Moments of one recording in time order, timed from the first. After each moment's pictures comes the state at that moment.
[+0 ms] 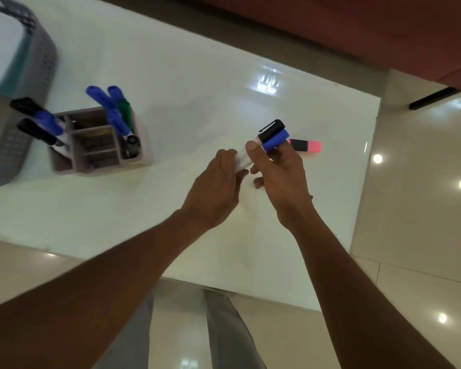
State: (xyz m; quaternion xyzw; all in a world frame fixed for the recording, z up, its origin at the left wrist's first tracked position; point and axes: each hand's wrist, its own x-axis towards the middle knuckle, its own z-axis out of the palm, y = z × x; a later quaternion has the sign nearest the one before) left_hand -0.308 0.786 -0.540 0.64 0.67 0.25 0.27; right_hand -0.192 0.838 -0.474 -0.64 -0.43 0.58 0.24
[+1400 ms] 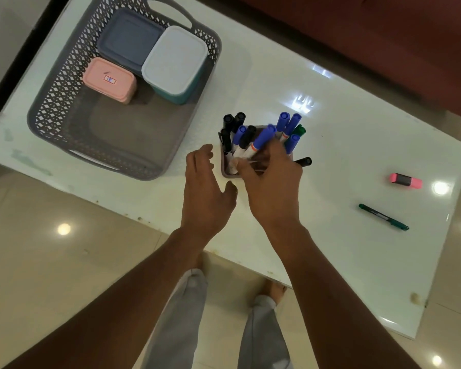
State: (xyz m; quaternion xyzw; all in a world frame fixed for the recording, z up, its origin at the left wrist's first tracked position) left_hand -0.545 0.685 -0.507 0.38 0.81 0.35 0.29; right_hand -0.460 0.752 -0.457 -0.60 -0.66 0.40 0.21
